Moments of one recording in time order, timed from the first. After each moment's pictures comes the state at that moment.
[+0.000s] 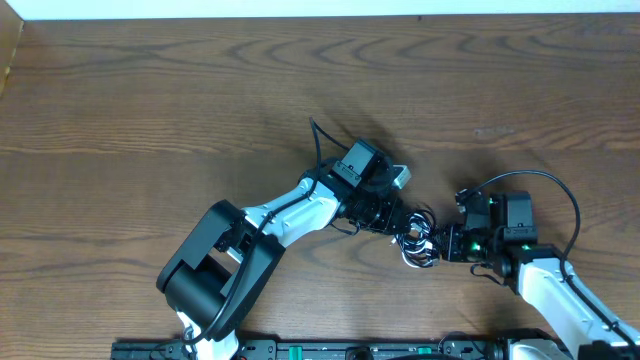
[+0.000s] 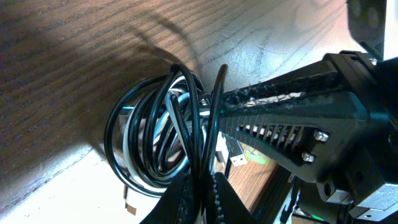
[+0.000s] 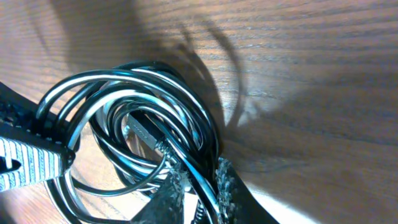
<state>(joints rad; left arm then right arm) -0.70 1.89 1.05 -0.26 0.75 -0.46 0.07 1.26 0.36 -0.24 -0.50 0.24</state>
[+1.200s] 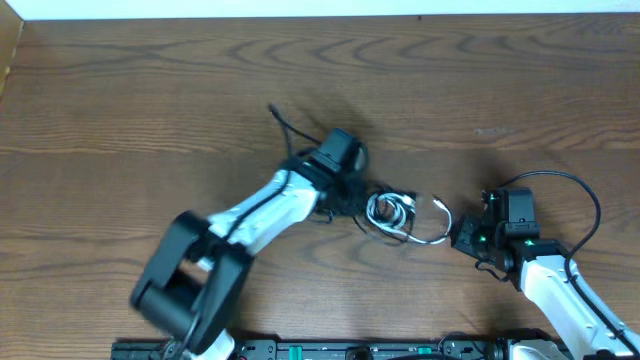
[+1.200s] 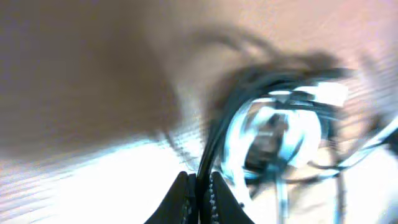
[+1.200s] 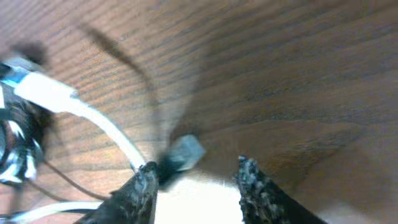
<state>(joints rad) -0.59 1.75 1.05 -0.49 0.30 -0.49 0.07 1.24 0.41 -0.36 -0.16 0.51</state>
